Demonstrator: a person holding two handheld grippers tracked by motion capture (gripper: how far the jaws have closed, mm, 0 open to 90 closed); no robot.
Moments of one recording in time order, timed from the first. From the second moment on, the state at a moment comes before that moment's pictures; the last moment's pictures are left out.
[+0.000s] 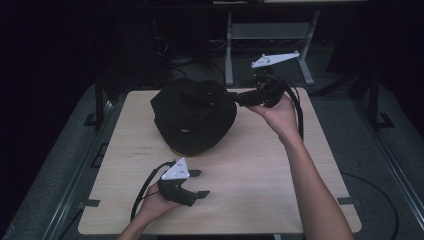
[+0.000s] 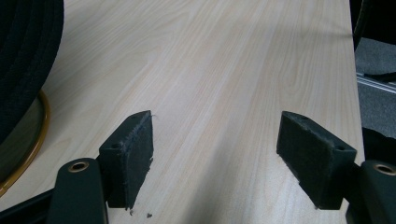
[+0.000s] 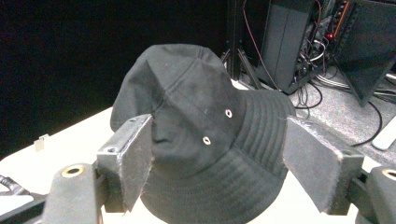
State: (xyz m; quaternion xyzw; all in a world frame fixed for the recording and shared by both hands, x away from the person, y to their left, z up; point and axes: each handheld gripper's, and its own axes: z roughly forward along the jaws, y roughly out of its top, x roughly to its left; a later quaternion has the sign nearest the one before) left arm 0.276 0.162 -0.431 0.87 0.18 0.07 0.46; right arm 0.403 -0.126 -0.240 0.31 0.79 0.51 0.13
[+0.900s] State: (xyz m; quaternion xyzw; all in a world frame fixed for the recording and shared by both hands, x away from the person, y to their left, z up) left arm 0.278 0.162 -0.432 0.87 0.19 0.07 0.46; right arm 0.382 -0.170 -0.266 0.35 0.78 0.50 0.13
